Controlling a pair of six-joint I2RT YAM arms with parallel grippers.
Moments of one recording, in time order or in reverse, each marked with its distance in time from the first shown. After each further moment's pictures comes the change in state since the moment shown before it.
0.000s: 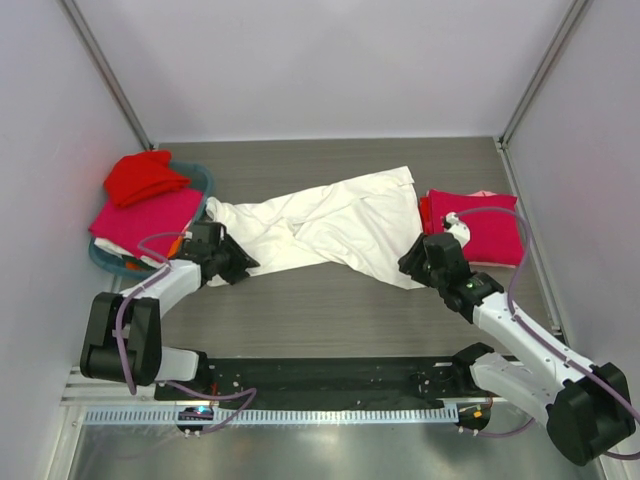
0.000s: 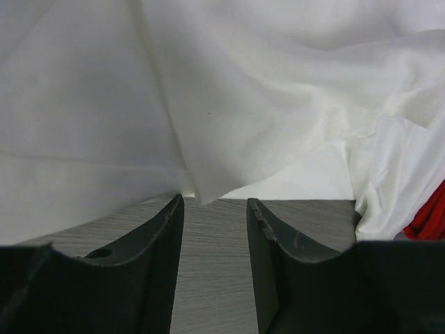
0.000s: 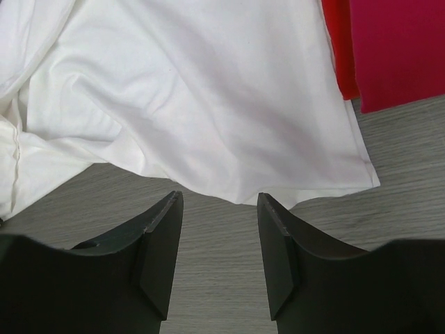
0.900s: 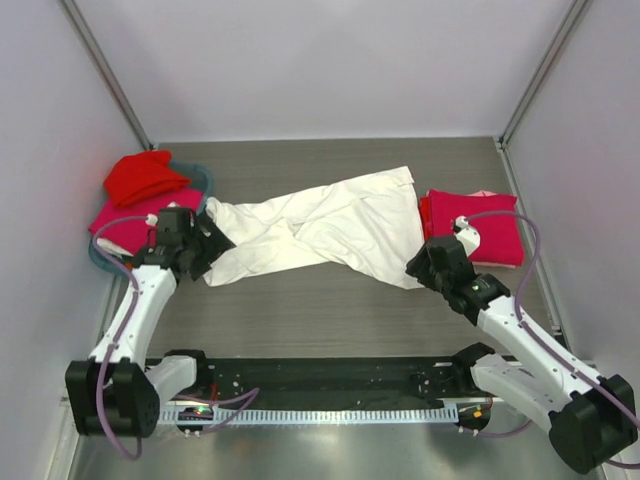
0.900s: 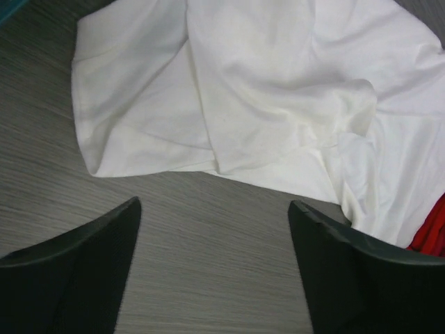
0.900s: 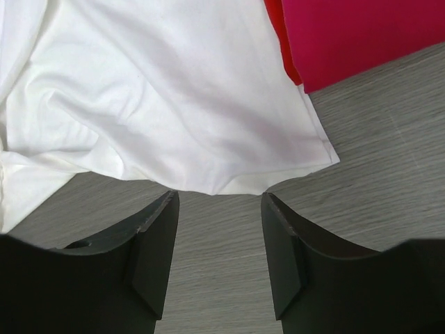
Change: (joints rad) left arm 0.110 -0.317 0.168 -0.405 -0.146 0.140; right arm 0.000 -0.077 0.019 -0.143 0.080 0.070
